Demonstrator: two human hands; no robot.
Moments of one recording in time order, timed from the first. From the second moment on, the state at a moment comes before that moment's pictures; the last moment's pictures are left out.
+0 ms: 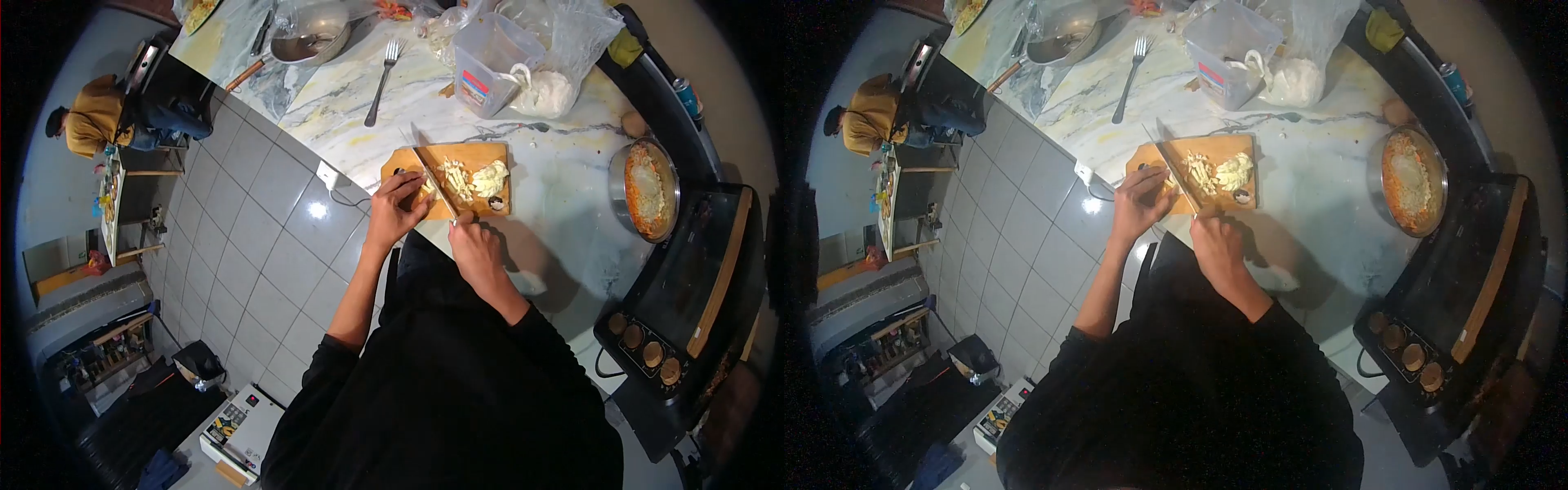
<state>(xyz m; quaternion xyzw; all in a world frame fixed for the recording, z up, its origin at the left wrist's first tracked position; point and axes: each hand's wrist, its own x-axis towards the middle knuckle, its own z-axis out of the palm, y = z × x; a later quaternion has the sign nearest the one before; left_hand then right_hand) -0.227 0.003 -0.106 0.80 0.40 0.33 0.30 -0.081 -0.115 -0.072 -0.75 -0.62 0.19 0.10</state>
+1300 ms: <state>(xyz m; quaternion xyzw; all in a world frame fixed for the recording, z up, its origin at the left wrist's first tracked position) -0.226 0.005 -0.103 0.79 0.39 0.35 0.31 -0.085 -0.129 -0.071 -0.77 -0.59 0.21 0.11</state>
